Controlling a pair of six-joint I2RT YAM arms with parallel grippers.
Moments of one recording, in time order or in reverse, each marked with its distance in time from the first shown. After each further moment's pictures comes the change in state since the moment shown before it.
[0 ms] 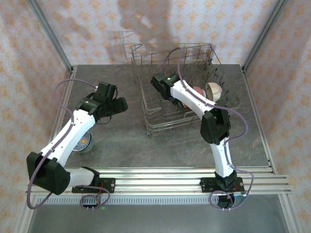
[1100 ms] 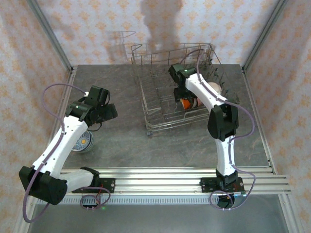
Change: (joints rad) left arm 0.032 -0.099 0.005 -0.215 -0.096 0.003; right arm -0.196 -0.008 -0.004 0.097 -0.487 -0.060
